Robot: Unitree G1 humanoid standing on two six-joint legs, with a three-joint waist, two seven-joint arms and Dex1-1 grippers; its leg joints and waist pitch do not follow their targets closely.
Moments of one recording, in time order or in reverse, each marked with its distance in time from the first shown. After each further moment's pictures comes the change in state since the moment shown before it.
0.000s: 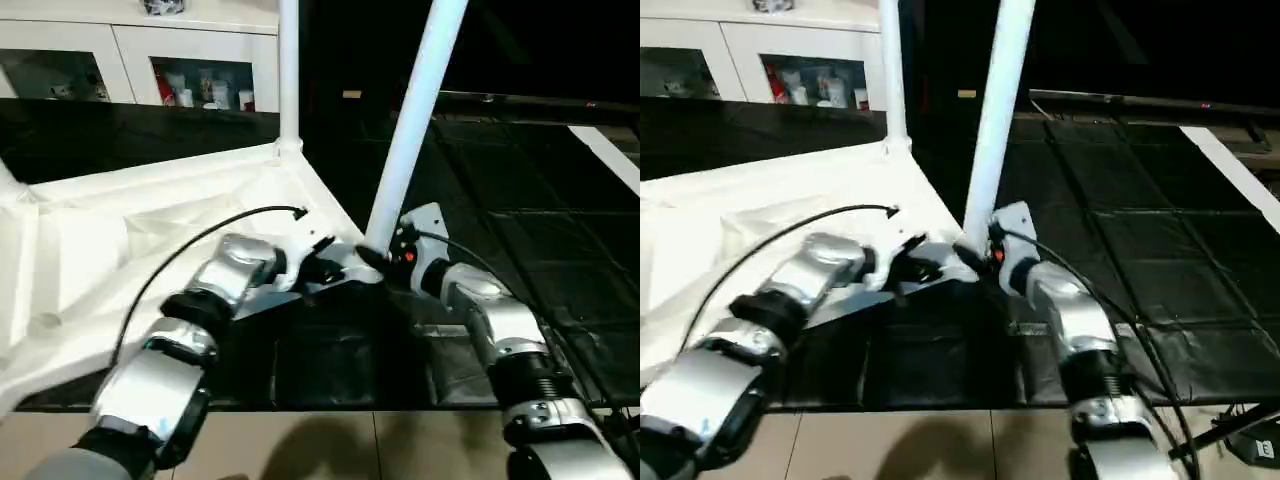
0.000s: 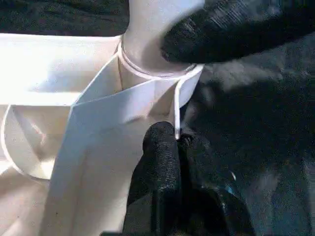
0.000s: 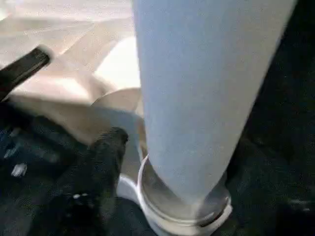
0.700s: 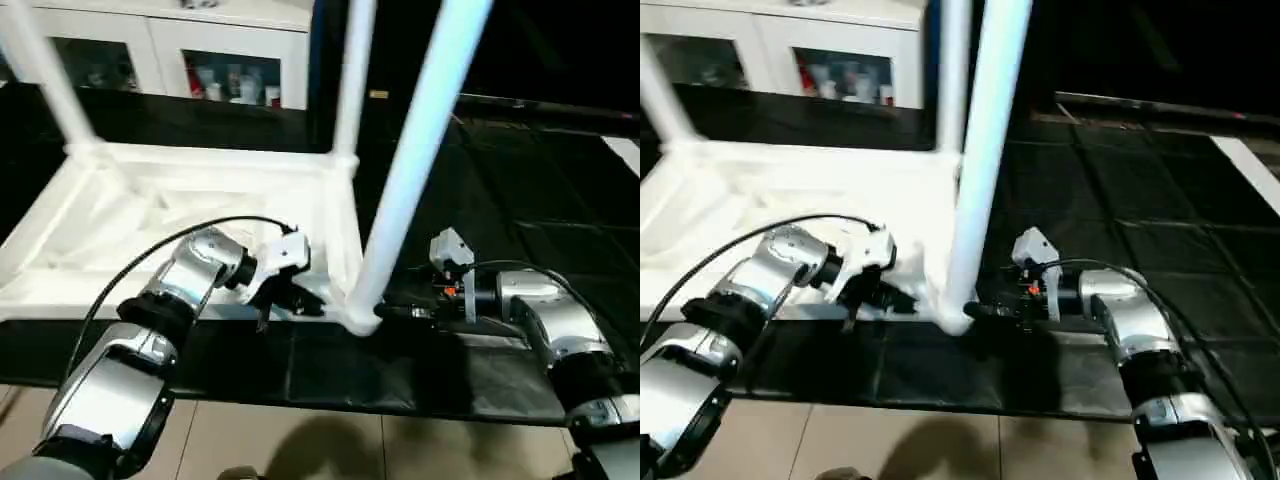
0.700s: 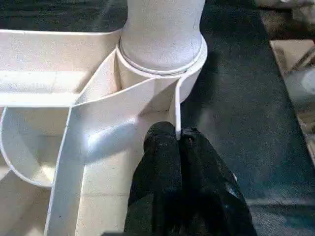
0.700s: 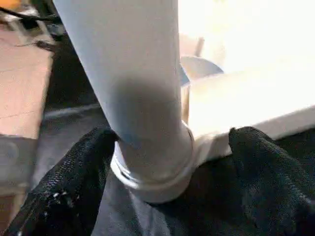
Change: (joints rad) left arm 0.056 0.147 -0.116 -0.132 -0.002 -0.157 -0.430; right arm -0.008 -0.224 0.092 0.081 0.085 -0.154 0.631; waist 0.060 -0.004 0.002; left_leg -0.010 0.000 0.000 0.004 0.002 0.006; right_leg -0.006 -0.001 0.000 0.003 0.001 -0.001
